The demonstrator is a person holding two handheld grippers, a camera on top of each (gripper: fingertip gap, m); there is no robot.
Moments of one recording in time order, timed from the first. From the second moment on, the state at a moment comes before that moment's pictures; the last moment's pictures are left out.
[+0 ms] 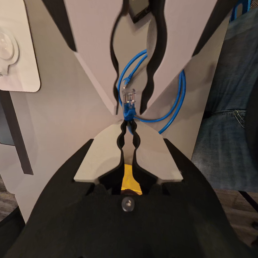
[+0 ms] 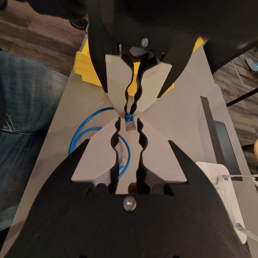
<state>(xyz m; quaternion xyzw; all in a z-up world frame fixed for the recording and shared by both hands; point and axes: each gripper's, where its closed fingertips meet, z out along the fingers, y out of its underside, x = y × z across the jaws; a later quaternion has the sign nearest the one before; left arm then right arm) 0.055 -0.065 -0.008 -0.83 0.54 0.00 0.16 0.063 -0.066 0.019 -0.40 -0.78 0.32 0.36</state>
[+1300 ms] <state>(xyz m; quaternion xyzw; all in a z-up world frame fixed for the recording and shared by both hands) 0.109 -0.033 0.073 -0.66 0.27 -0.40 0.57 0.095 -0.039 0.080 -0.37 -0.45 0.72 0.38</state>
